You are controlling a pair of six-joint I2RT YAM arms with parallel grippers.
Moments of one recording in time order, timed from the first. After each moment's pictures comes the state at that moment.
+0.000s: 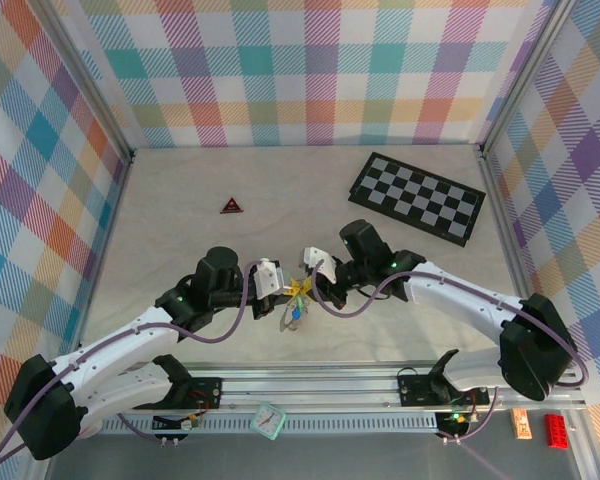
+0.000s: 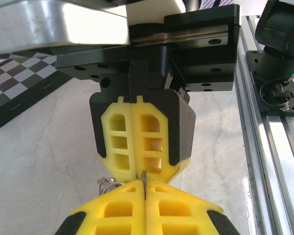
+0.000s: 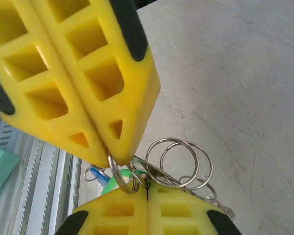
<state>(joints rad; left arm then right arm) -0.73 0.95 0.56 -0.03 0.53 0.39 0.76 1.33 0.86 -0.31 -0.66 -0.39</state>
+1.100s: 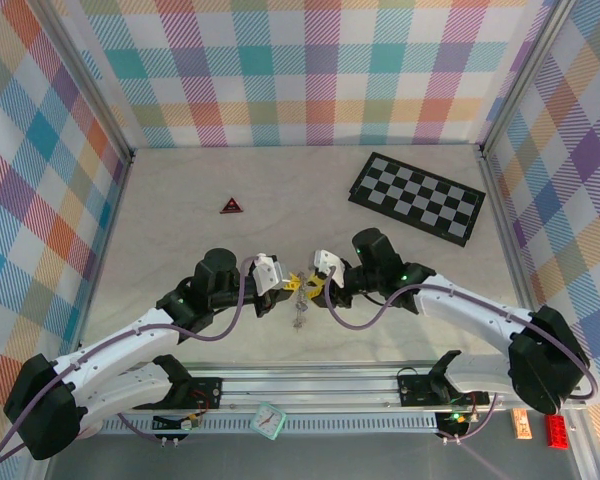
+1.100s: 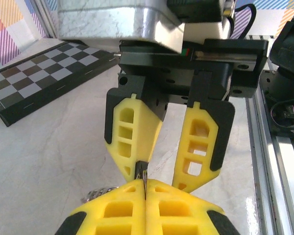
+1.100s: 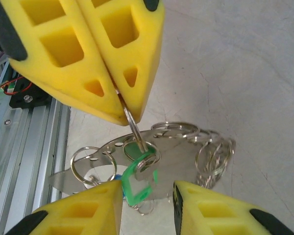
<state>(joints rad) -0.74 0.95 0.54 0.07 0.48 0.28 0.75 1.24 0.72 -0.13 -0.63 -0.36</state>
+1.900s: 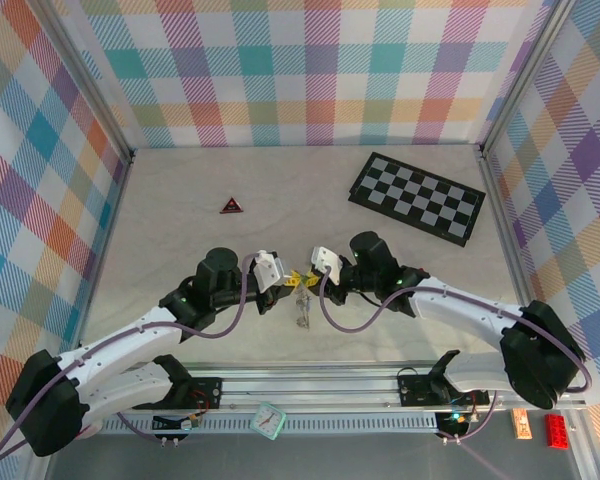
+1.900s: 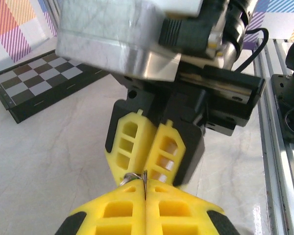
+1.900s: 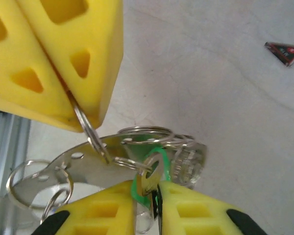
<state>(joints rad) -0.74 0.98 0.54 0.11 0.44 0.26 0.77 1.26 0.67 0.03 -0.48 -0.34</state>
